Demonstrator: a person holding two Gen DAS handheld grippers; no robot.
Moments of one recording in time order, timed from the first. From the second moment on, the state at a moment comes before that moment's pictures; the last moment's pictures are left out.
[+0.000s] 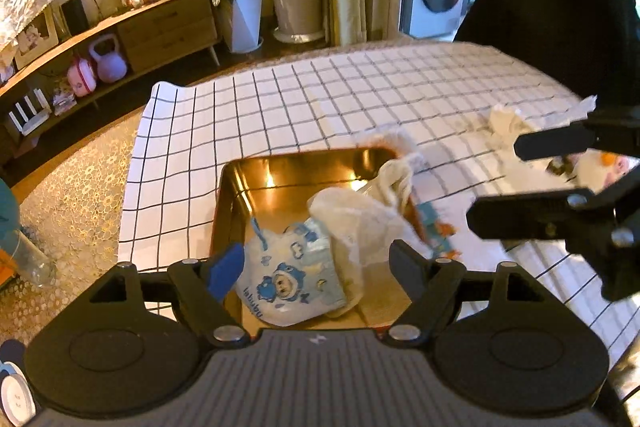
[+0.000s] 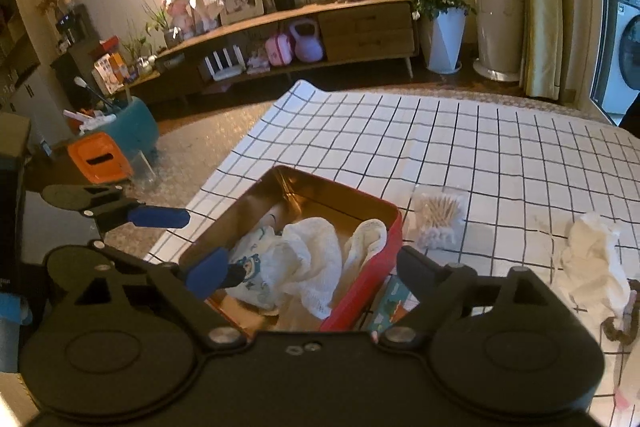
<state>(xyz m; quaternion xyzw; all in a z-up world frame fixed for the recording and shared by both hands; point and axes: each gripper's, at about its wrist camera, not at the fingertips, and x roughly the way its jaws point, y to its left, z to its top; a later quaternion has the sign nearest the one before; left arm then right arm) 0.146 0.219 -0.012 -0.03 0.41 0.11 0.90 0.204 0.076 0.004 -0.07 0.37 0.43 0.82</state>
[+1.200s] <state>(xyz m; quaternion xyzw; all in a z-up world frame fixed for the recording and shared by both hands) 0.192 0.051 -0.031 -0.06 0.36 -0.05 0.93 0.230 -0.149 0.026 -0.02 0.35 0.30 0.89</state>
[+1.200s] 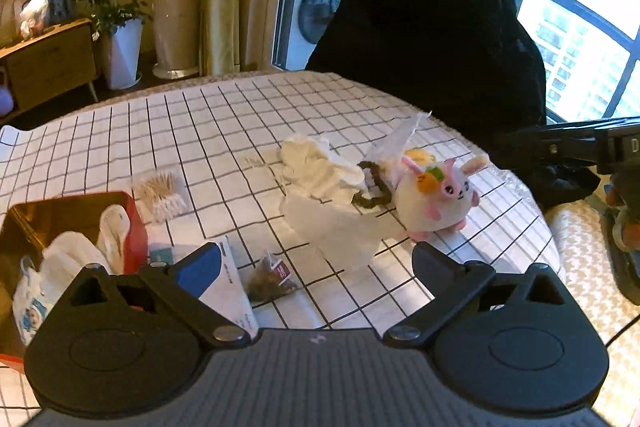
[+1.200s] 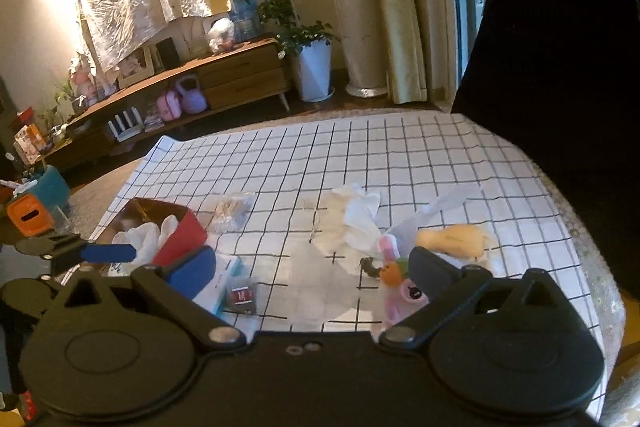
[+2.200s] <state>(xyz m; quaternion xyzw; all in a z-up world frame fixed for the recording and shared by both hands) 0.241 0.044 -0.118 -0.02 0.36 0.00 0.93 0.318 -0.056 -0.094 -0.06 0.48 0.31 0.82</state>
